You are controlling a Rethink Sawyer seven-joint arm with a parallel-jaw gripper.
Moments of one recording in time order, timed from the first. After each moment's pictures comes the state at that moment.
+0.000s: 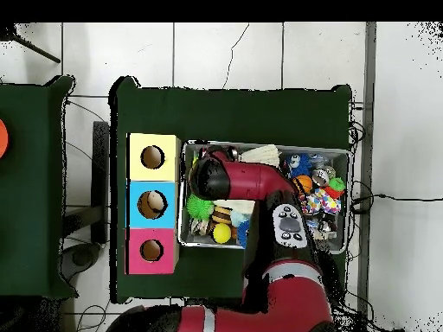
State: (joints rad) arm -0.21 -0.43 0.02 1.47 -0.15 0.20 1.57
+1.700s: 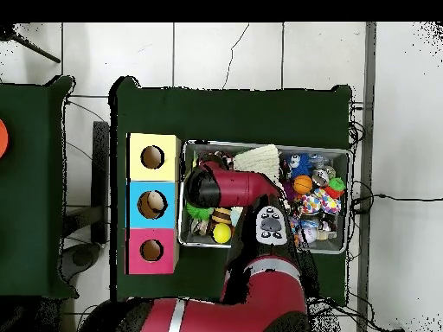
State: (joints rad) arm -0.13 -0.37 -0.06 1.48 -0.14 0.13 1.57
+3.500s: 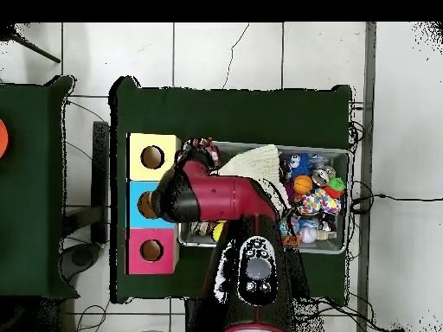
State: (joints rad) arm -0.06 -0.66 -0.07 1.62 -0.11 0.14 1.57
